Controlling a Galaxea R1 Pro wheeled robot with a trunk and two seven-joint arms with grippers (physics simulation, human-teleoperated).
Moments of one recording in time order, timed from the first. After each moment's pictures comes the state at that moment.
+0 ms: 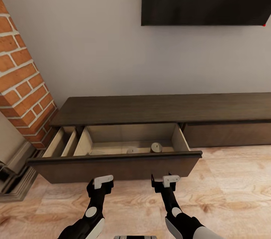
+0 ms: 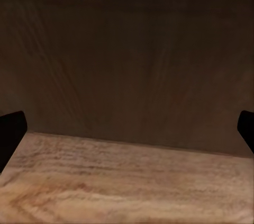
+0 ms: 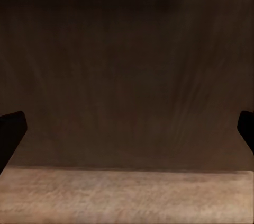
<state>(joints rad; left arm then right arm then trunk) -0.39 0.05 -0.65 -0.86 0.51 -0.19 0.55 -0.58 0.07 0.72 -0.28 -0.48 -0.57 -0.27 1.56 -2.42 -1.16</state>
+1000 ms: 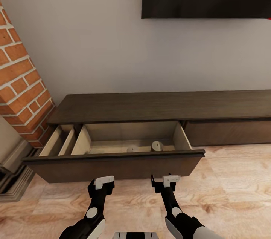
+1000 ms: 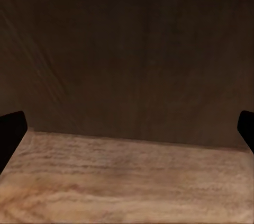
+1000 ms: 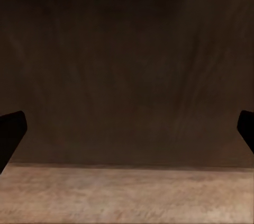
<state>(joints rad) -0.39 0.05 -0.67 -0.86 0.51 -0.18 0.55 -0.58 0.07 0.72 -0.28 -0.47 -0.57 -0.27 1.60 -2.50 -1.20</state>
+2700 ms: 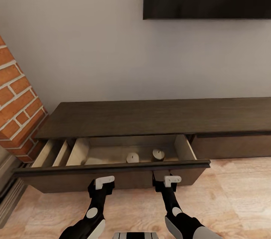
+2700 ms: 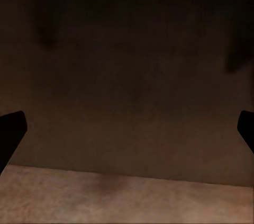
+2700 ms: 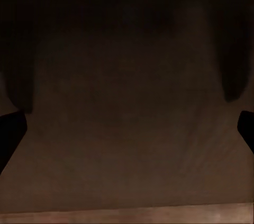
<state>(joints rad) -0.39 0.05 -0.67 -0.86 0.51 -0.18 0.56 -0.58 0.07 0.73 -0.29 -0.54 -0.58 -0.27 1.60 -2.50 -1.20</state>
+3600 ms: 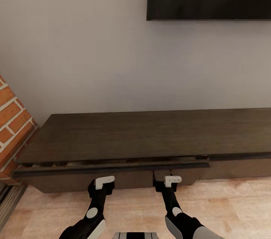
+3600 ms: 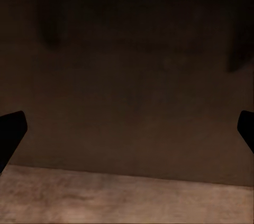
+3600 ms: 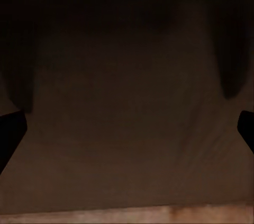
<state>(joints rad) -0.39 0.05 -0.67 -0.86 0.51 -0.18 0.56 -0.58 0.07 0.72 -0.29 -0.55 -0.58 -0.27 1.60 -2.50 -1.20</state>
